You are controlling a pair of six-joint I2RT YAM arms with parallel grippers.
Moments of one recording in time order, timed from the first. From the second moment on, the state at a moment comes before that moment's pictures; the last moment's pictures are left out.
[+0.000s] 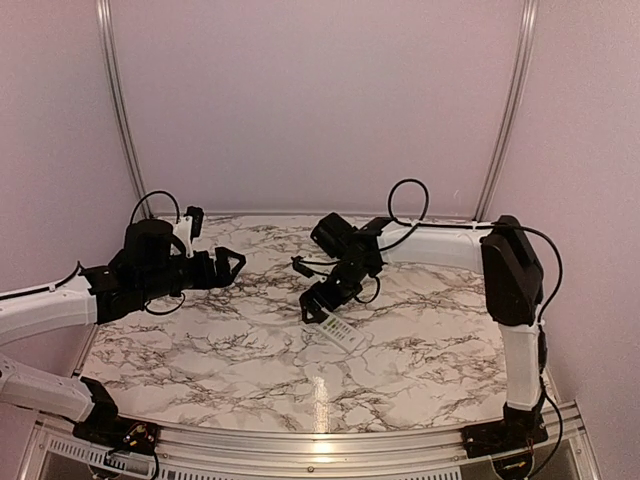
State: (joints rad) left arm -0.67 1.11 0.66 0.05 -0.04 -0.51; right arm 0.83 2.16 1.71 -0.79 -0.17 0.03
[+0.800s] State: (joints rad) left arm -0.33 1.22 0.66 0.00 0.17 -0.51; right arm 0.32 1.44 0.79 0.09 -0.49 0.25
